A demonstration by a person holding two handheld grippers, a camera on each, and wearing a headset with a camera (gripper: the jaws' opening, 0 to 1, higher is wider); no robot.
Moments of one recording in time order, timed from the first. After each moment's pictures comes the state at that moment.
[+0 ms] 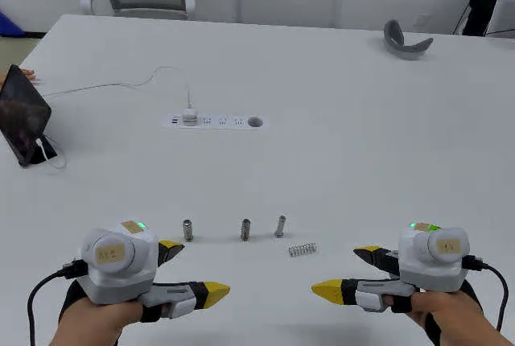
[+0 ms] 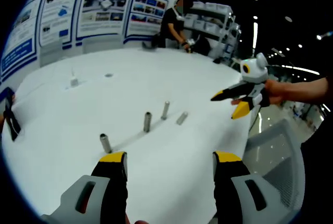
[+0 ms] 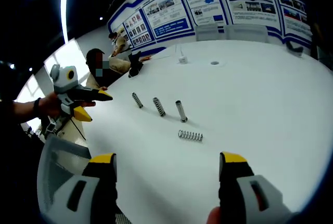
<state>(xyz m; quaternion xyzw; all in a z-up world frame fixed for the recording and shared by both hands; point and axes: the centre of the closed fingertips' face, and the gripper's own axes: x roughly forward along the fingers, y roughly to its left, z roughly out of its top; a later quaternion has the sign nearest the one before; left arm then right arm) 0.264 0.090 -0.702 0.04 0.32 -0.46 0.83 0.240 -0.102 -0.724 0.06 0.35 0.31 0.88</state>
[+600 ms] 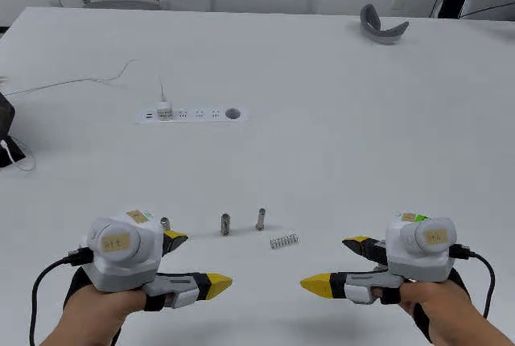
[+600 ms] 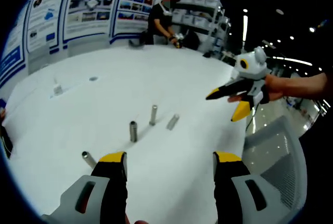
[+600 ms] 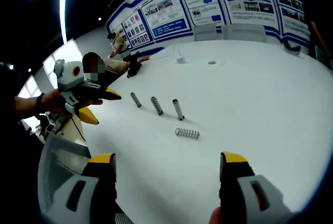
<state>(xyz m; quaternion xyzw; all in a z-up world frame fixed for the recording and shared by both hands) 0.269 0.051 -0.707 0.06 0.32 -0.50 0.80 0.237 -0.109 -0.723 0.06 0.35 0.30 0.89</state>
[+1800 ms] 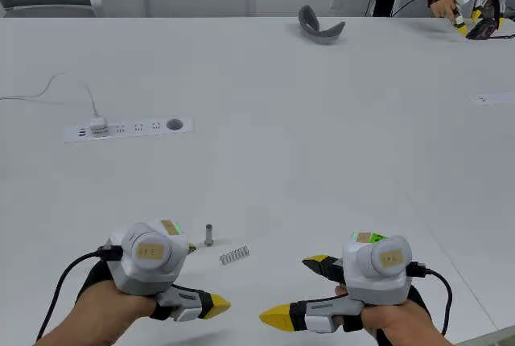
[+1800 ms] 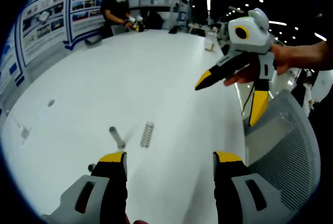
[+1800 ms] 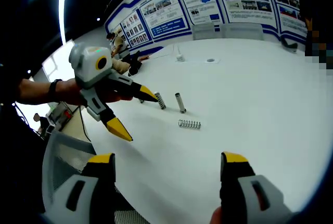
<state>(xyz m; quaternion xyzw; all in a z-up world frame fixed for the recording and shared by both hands) 0.264 -0.041 -0.736 0.19 0.32 -0.60 0.71 0.212 -0.115 -0.720 0.06 0.35 0.30 0.88</state>
